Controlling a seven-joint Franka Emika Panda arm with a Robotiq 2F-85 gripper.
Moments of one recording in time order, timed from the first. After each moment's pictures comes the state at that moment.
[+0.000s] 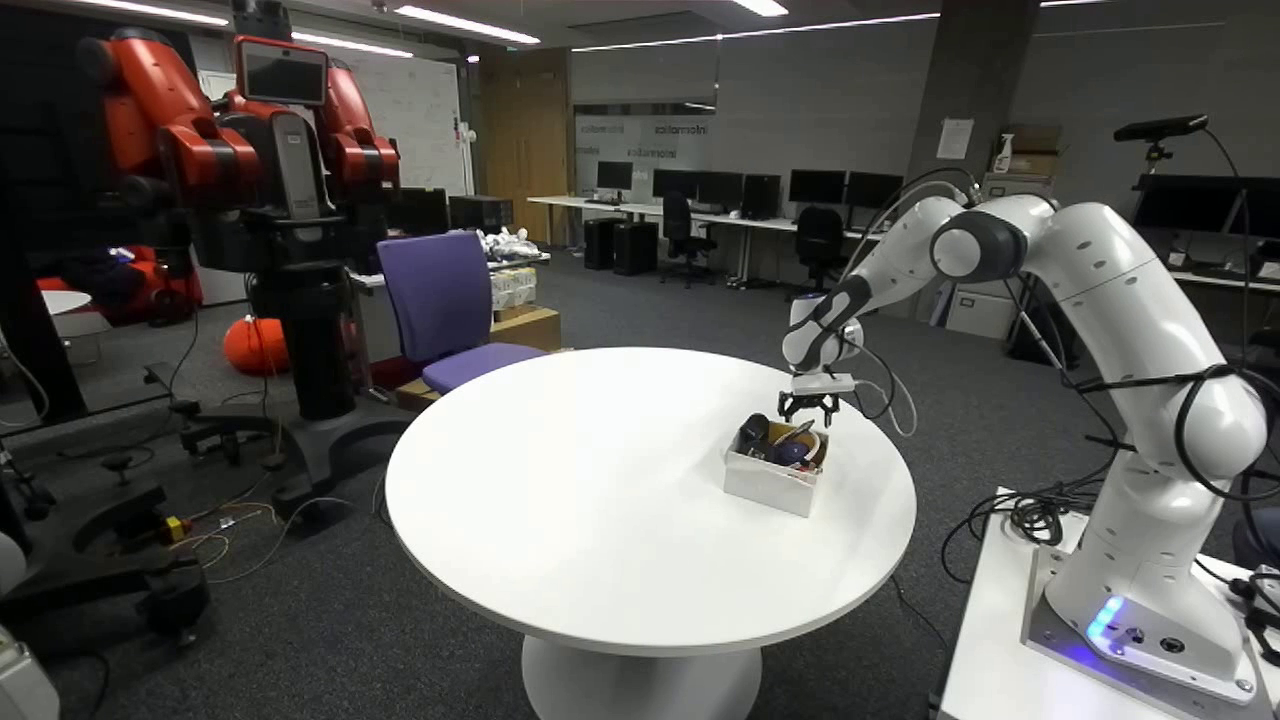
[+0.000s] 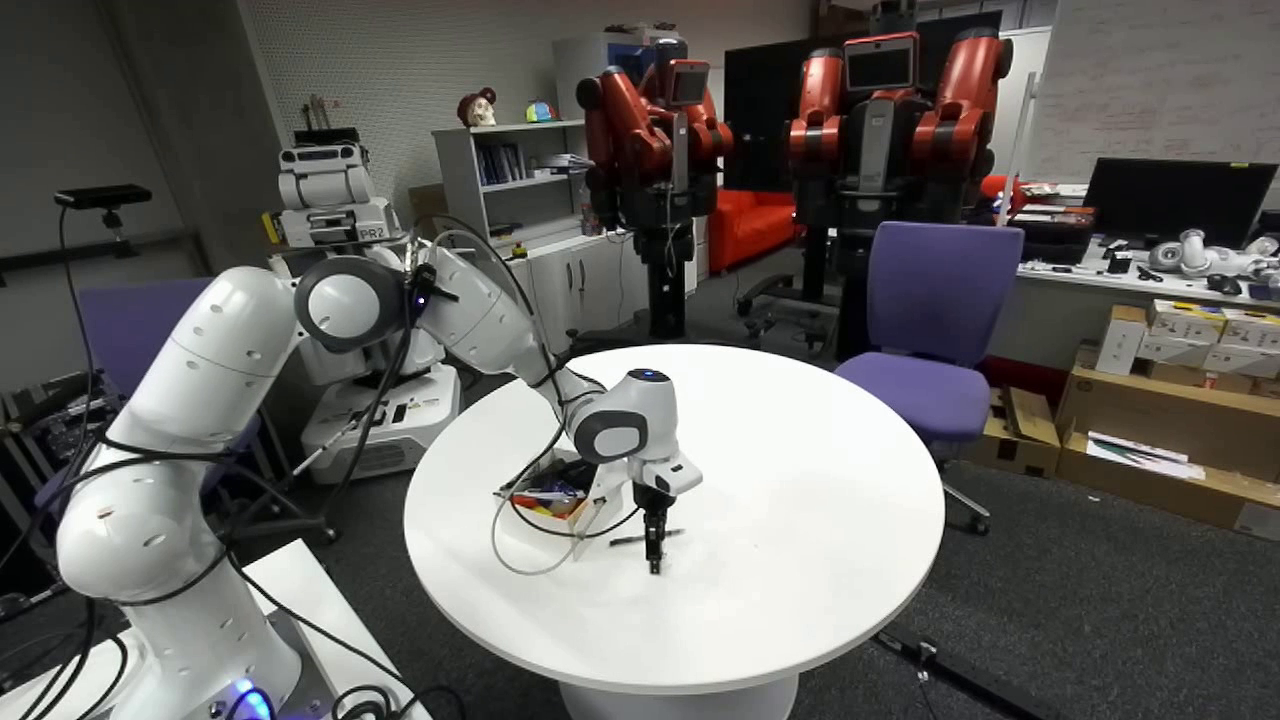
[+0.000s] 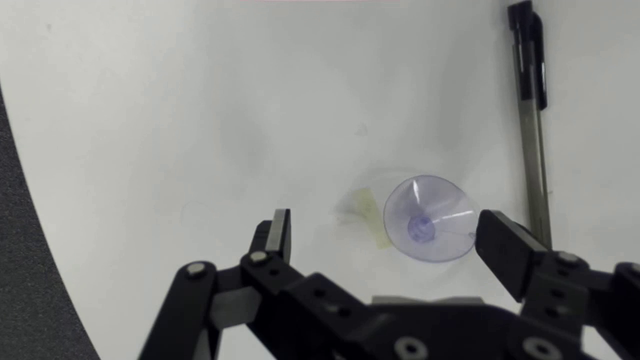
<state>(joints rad) -0.17 0.74 -0.27 -1.79 0.10 2.46 0.46</state>
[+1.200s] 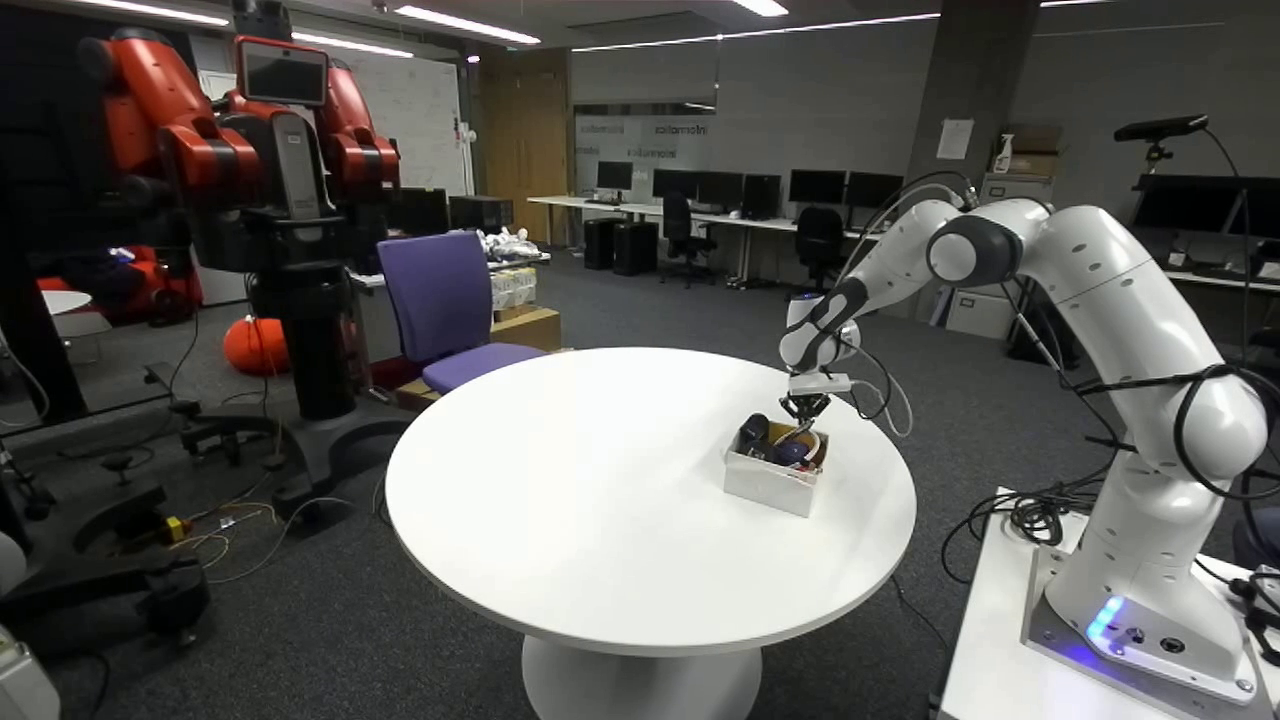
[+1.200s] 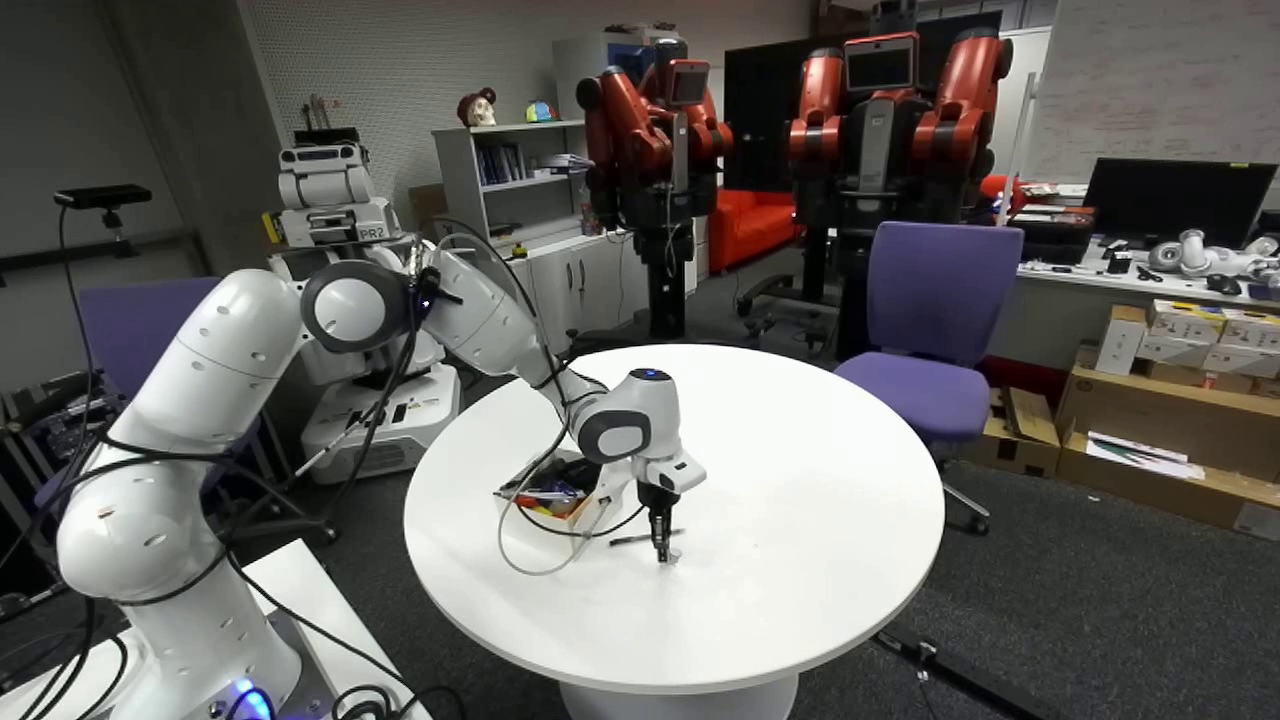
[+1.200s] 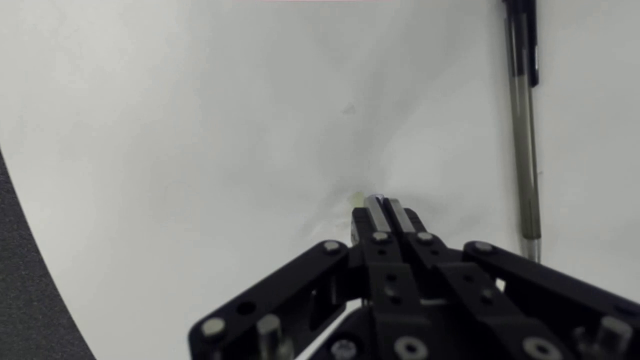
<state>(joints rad) -0.16 0.77 -0.28 -1.76 0.10 2.47 0.45</state>
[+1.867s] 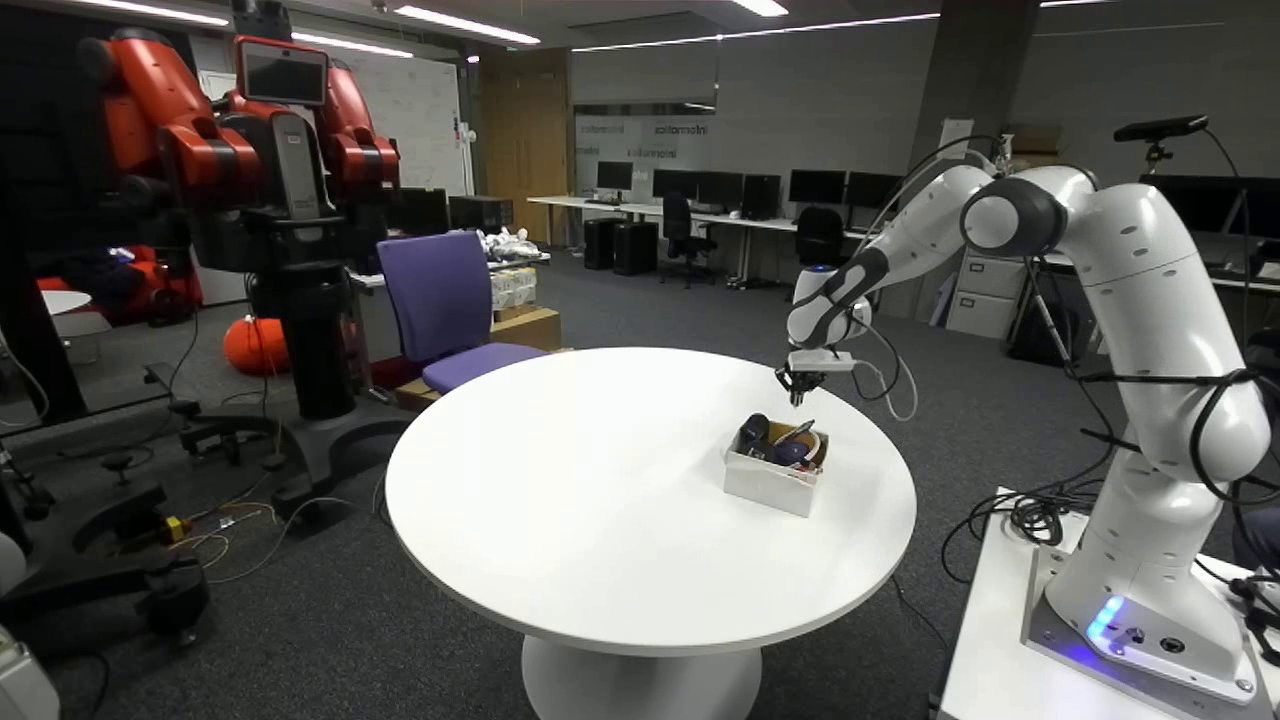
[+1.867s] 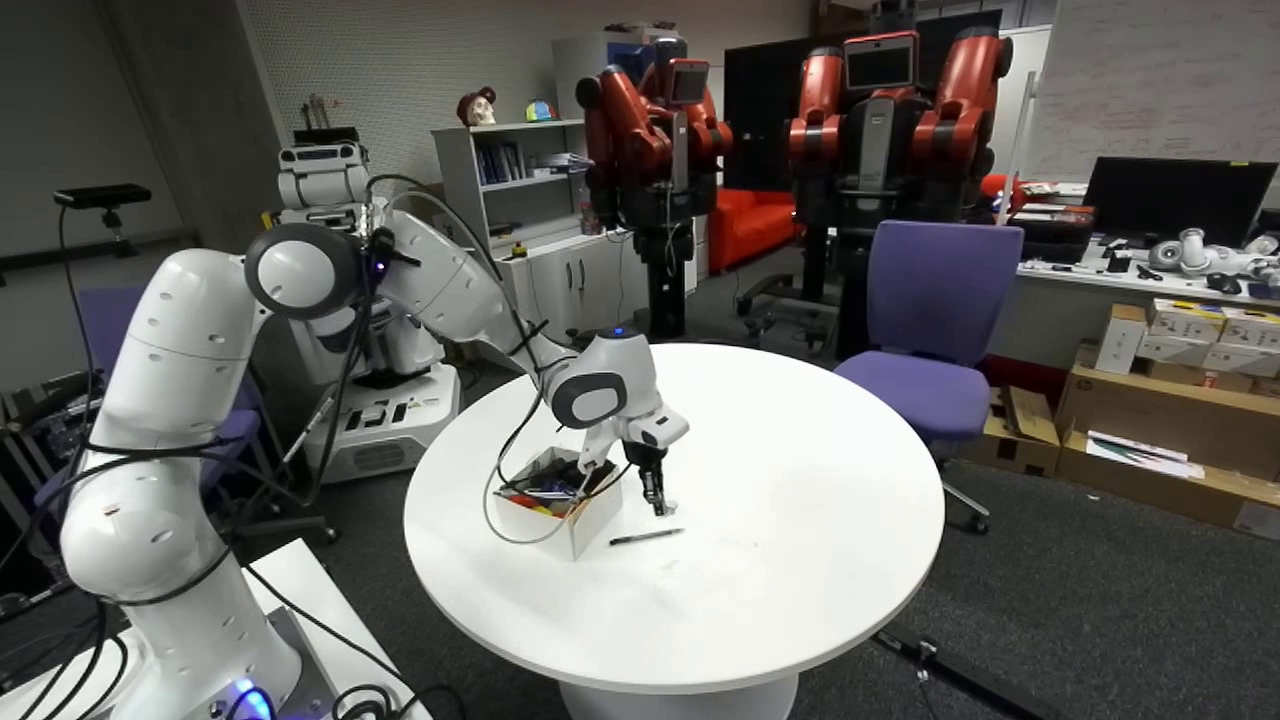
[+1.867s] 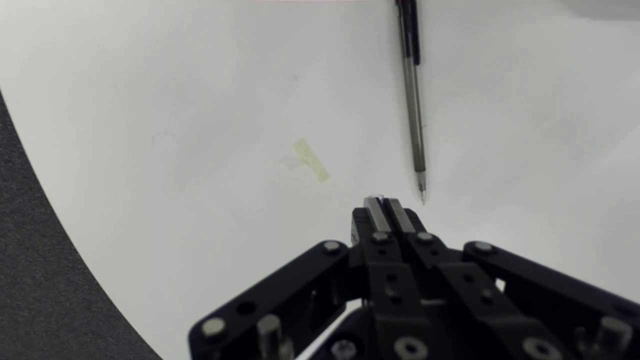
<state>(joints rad) -0.12 0.56 -0.28 -1.92 0.09 2.59 0.44</state>
